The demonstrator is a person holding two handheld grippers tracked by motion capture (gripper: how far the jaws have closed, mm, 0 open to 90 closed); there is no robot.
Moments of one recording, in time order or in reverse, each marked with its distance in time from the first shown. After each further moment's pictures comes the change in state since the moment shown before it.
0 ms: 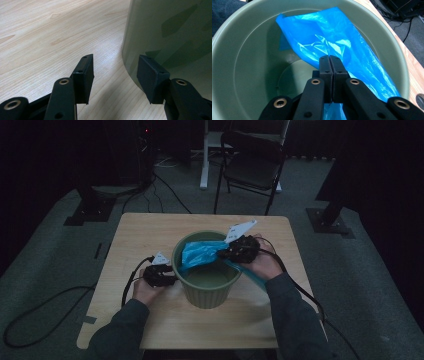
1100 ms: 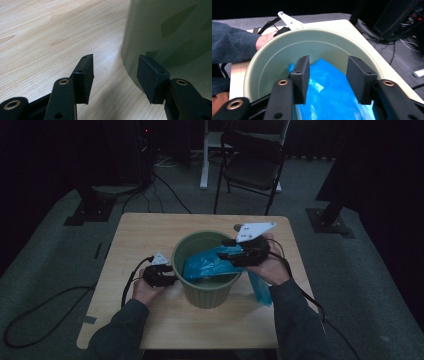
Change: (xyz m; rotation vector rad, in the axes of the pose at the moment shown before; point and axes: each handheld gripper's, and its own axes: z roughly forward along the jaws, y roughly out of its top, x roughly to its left) left arm 0.000 0.000 -0.001 -0.002 -0.004 0.001; right arm 0.020 0.000 -0.045 -0.205 -0.068 0.019
